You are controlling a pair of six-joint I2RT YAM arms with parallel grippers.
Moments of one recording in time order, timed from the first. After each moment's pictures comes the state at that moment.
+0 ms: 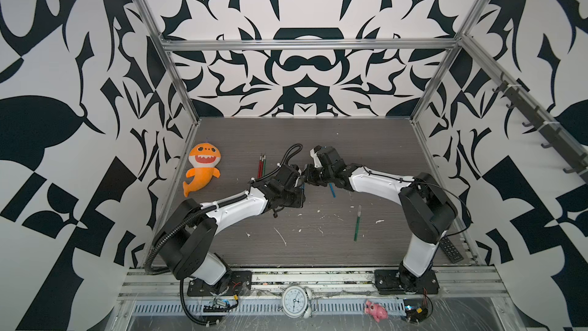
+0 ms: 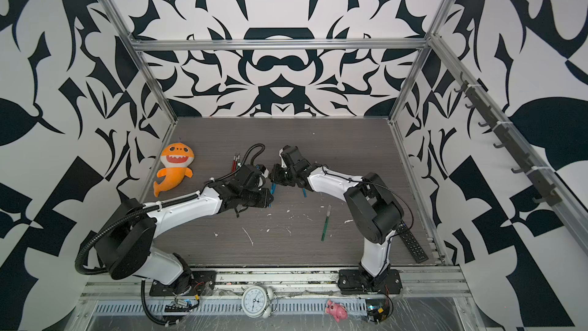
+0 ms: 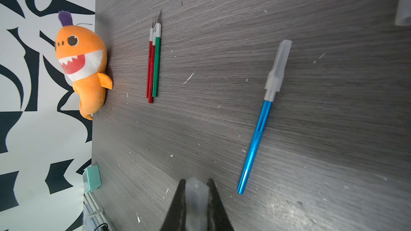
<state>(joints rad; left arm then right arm) -0.77 1.52 0.86 -0.28 0.16 -0.56 0.66 1.81 1.15 -0.09 -0.29 0.82</state>
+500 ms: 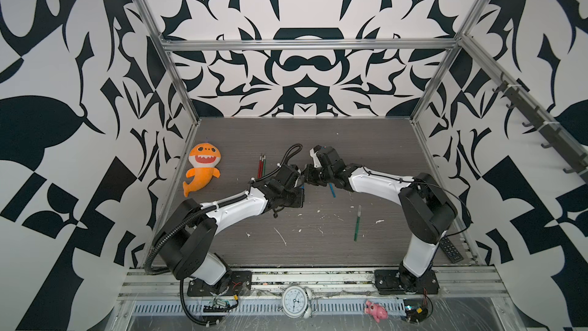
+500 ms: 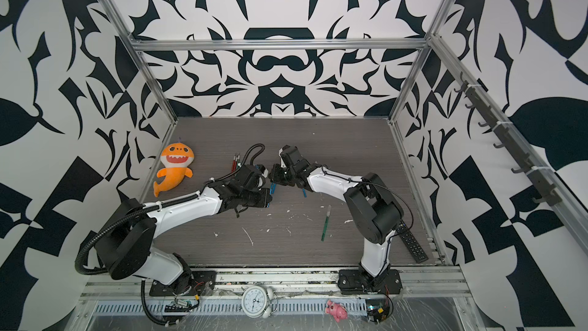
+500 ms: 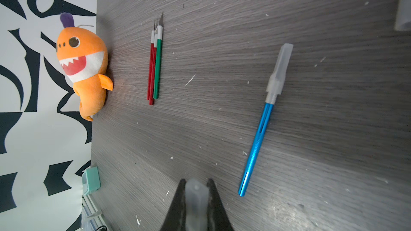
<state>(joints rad) -0.77 1.52 0.86 -0.28 0.15 -0.57 0.66 1.81 1.15 -0.08 -0.28 0.82</state>
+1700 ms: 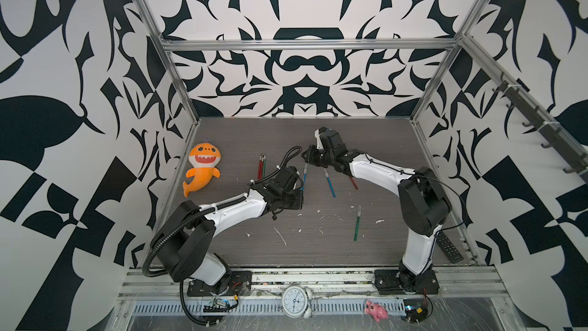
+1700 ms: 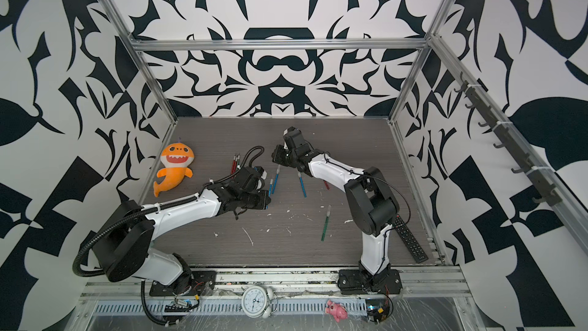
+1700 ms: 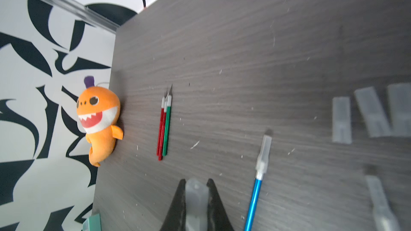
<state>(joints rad) -0.77 1.50 0.83 -0.29 0.13 -0.59 0.58 1.88 1.36 -0.10 -0.20 0.79</state>
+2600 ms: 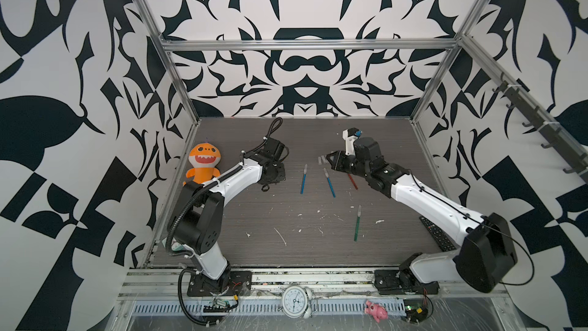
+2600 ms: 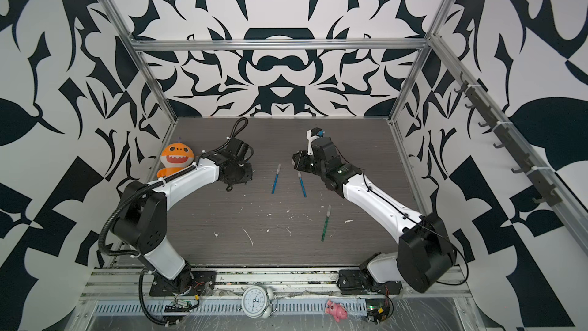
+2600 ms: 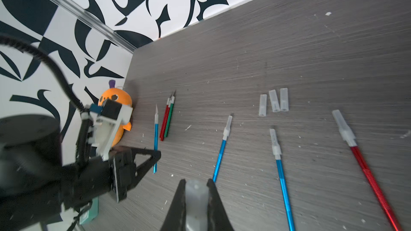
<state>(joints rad) -0.49 1.73 1.21 -0.65 -0.07 -0.54 0.54 1.34 1.01 -0.22 -0.13 0.65</state>
